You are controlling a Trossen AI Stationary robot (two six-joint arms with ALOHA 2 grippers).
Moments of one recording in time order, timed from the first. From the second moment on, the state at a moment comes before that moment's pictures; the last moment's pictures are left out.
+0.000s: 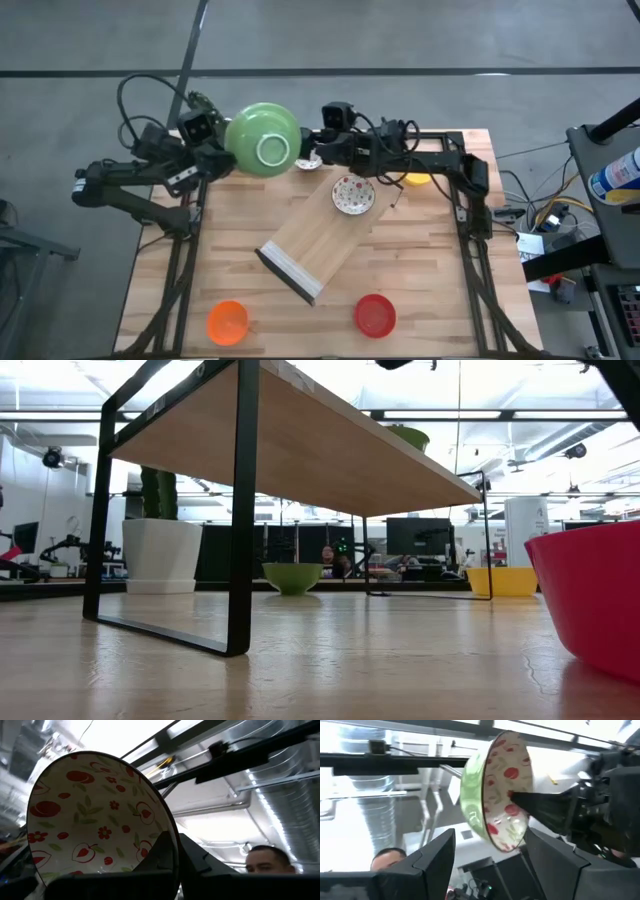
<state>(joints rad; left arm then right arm) 0.02 1.13 1.22 0.87 0.39 -0.81 -0.17 1.99 1.79 1.28 -0.60 1.37</state>
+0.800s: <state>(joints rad) 0.02 1.14 1.22 0.89 0.40 -0.82 -0.14 2.26 2.27 1.32 -0.63 1.44</state>
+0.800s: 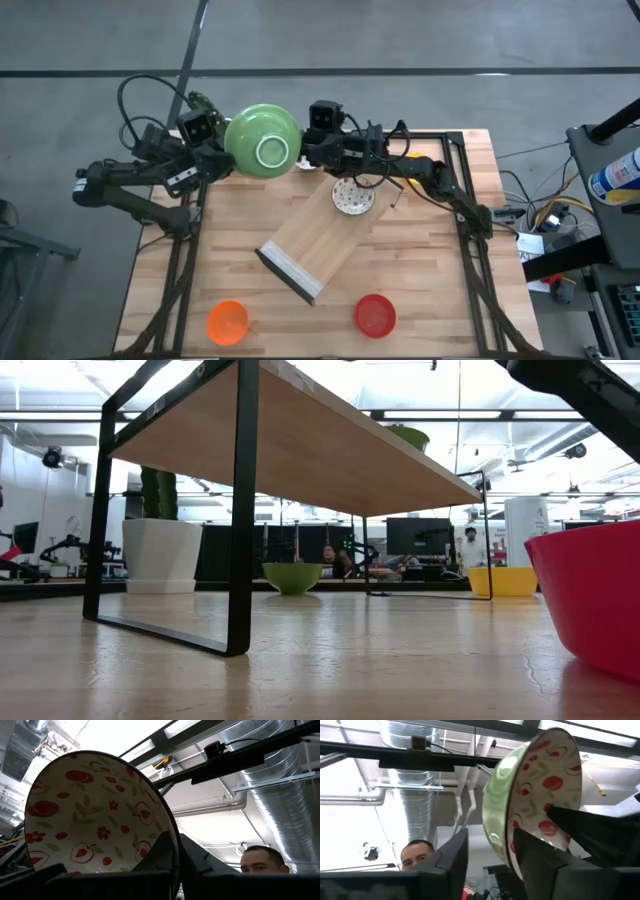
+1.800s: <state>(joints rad) 0.02 1.13 1.19 0.88 0.34 -0.88 -0.13 2.26 2.27 1.35 -0.66 1.41</state>
